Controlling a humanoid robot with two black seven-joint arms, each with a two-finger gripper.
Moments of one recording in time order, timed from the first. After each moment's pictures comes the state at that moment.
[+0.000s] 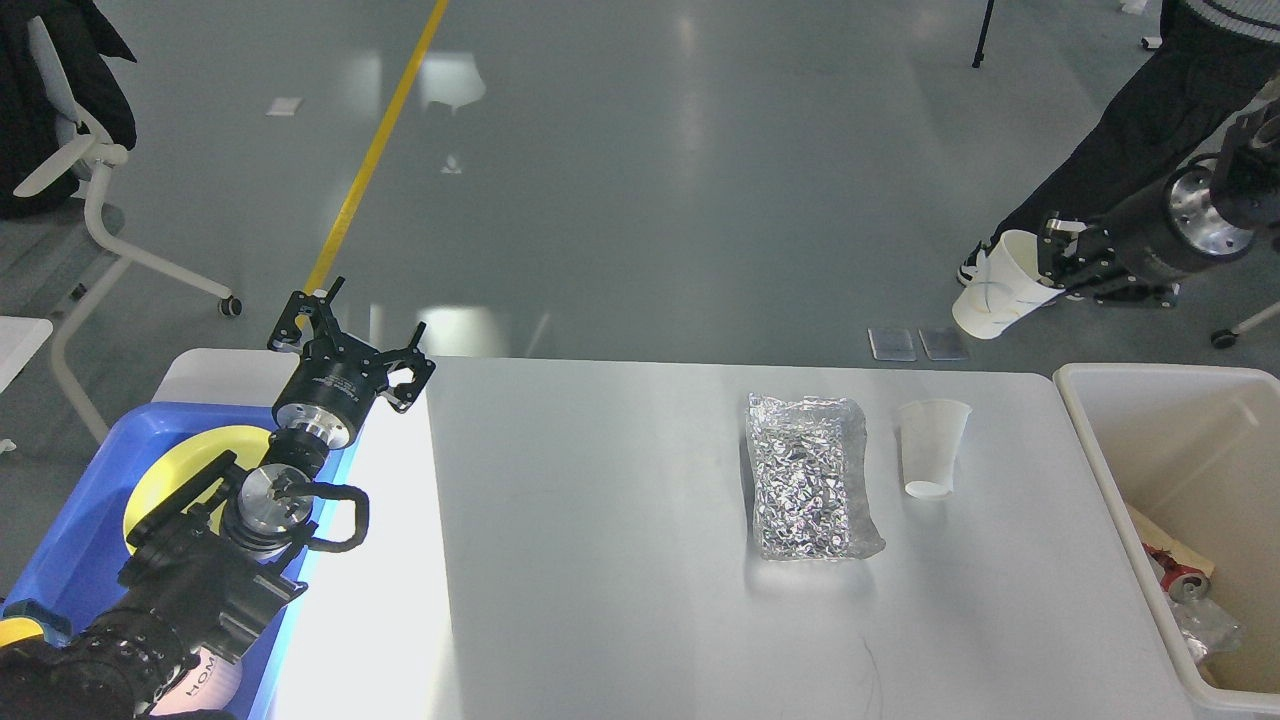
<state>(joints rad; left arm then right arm) -0.63 0.13 -1.02 -0.50 -0.10 -0.41 -0.19 1.77 -0.53 -1.06 0.76 -0.06 0.77 -0.08</state>
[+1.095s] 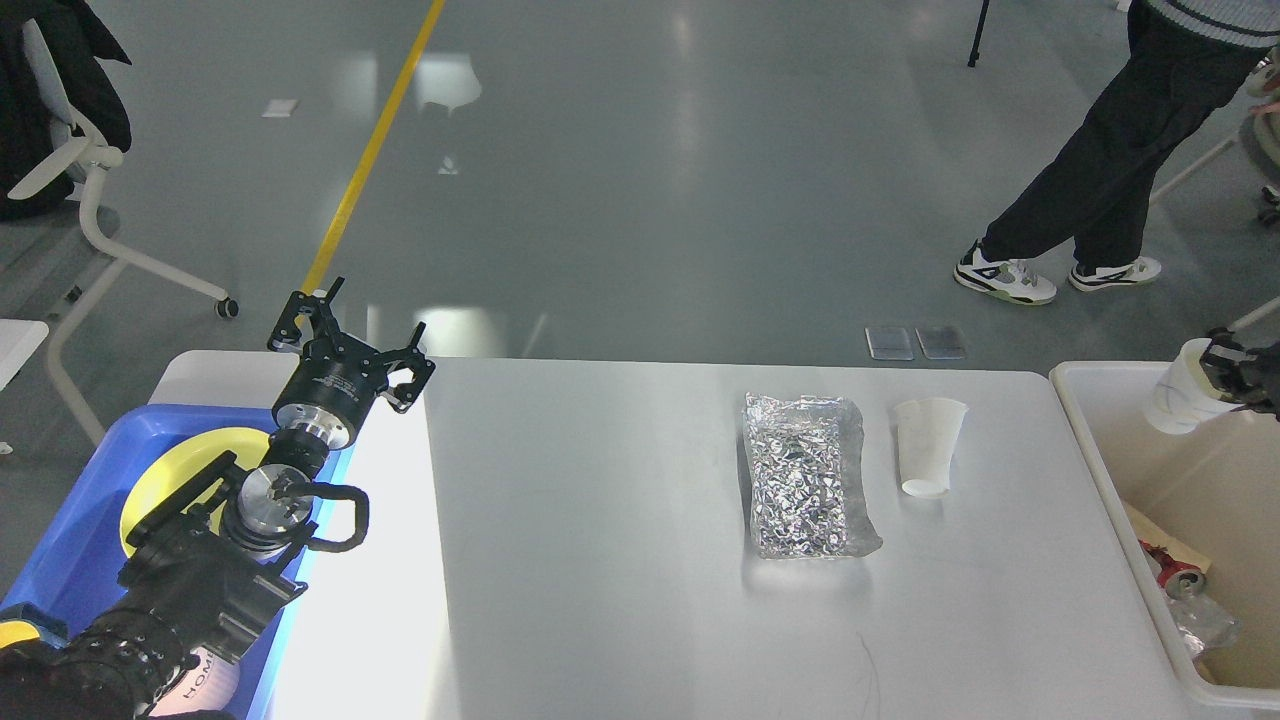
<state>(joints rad) -0.63 0.13 -1.02 -0.50 -0.10 -0.41 -0.19 1.21 -0.69 -0.90 0.51 -0.16 0.31 -0.11</state>
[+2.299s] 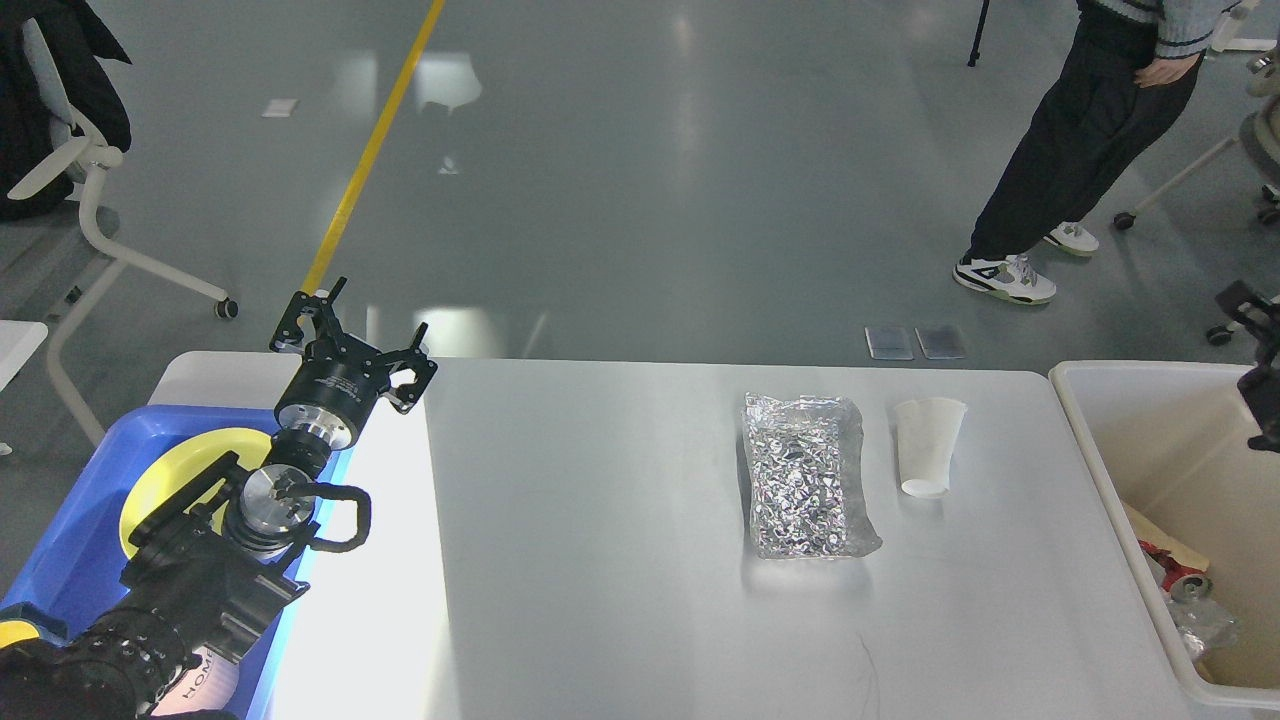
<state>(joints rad) -0.63 0.13 -1.02 -0.50 -0.10 -0.41 -0.19 1.09 -0.46 -0.77 0.09 -0.05 0.04 -0.12</state>
